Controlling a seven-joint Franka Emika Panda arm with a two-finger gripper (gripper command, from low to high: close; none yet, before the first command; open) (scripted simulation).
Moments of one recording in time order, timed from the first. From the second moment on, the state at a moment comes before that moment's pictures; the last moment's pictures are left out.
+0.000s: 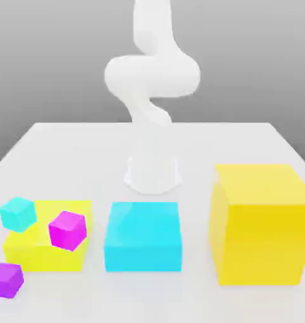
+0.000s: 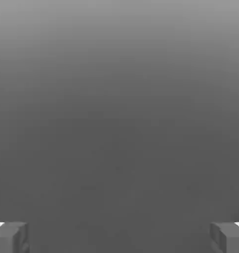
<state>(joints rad) 0.01 -0.71 -0.05 -2.30 0.02 2.33 0.75</state>
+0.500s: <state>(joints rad) 0.04 -0.16 -0.35 -2.33 0.23 2.49 0.38</state>
